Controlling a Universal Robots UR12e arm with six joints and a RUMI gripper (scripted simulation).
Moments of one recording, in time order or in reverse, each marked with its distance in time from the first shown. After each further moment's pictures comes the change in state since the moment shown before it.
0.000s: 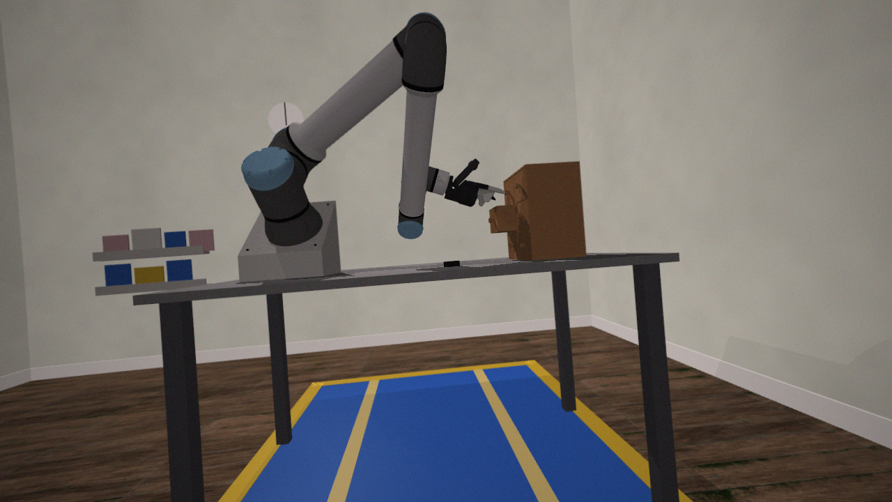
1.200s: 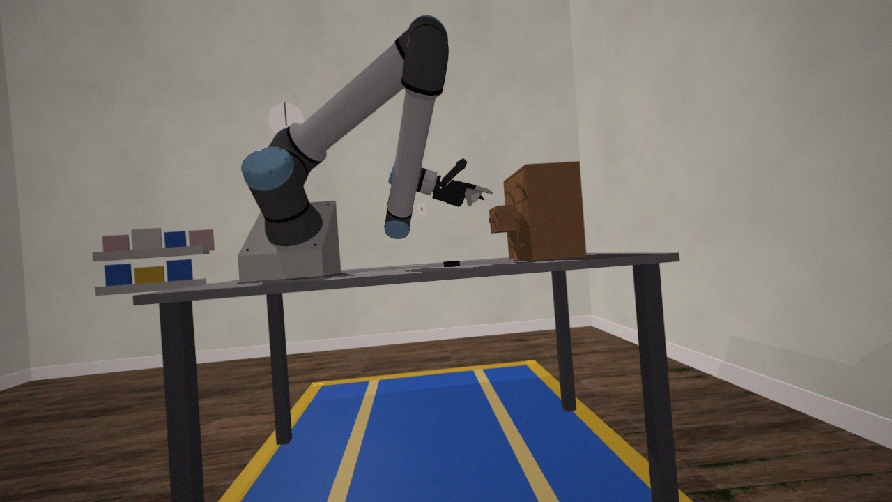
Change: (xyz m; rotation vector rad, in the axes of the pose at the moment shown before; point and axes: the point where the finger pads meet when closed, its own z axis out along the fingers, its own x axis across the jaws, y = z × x) arm 0.000 0.013 -0.045 0.000 0.000 0.000
